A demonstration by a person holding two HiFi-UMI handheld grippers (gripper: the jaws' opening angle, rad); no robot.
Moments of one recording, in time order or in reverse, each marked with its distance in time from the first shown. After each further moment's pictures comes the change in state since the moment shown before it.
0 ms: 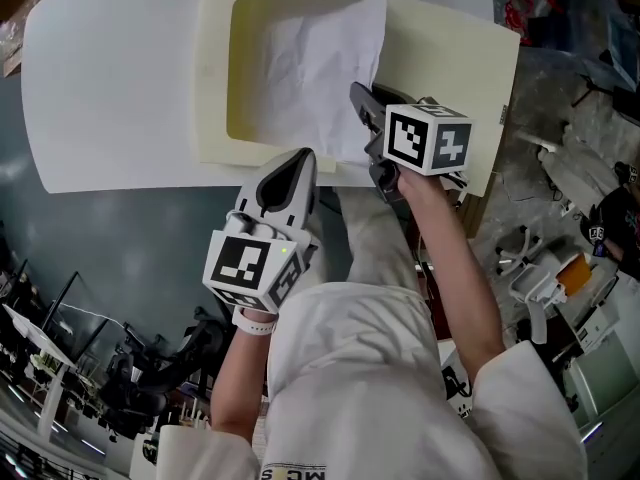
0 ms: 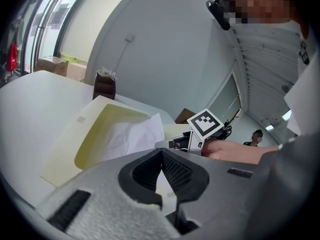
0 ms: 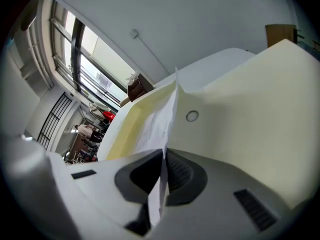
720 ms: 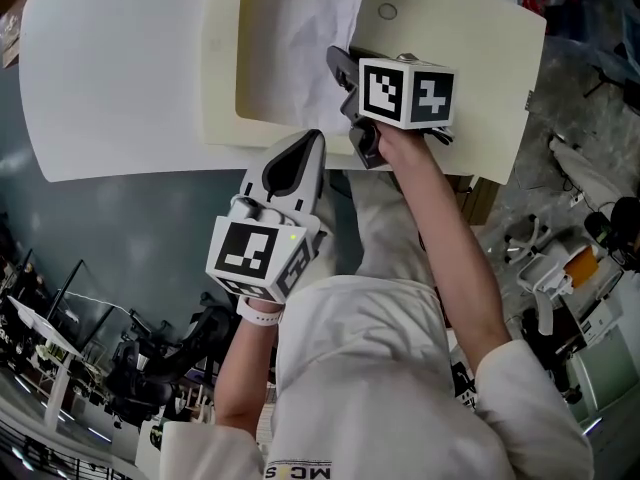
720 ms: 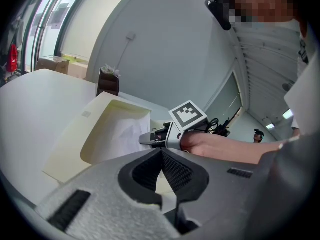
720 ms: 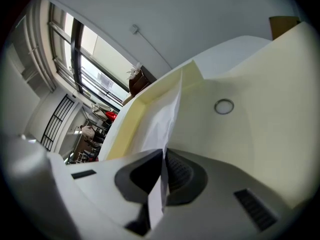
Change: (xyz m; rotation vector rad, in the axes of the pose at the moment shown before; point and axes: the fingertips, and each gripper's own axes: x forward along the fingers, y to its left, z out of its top) left arm -0.004 0.017 -0.013 0.009 0.008 0.009; right arm 0.061 0.031 0.000 0.021 0.011 0.032
